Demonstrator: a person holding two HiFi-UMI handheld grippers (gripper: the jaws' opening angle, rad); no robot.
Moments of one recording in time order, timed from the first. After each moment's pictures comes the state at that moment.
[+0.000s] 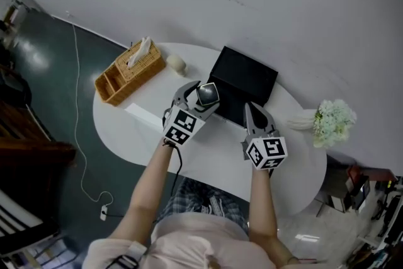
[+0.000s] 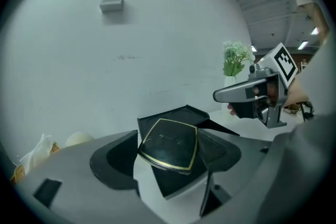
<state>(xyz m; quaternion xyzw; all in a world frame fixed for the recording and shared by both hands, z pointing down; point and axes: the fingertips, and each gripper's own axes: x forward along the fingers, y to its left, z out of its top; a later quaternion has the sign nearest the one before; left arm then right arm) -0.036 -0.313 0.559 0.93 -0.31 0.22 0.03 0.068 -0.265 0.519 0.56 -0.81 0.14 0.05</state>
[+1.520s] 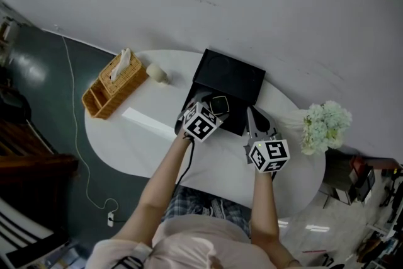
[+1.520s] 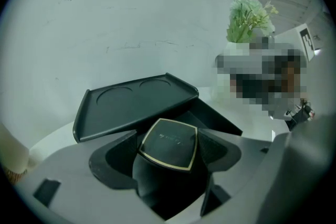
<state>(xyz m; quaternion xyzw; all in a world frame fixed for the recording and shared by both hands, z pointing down) 0.068 -0.305 0.650 0.90 -0.19 0.37 0.12 0.133 -0.269 0.544 0.59 -0.79 0.17 0.06</state>
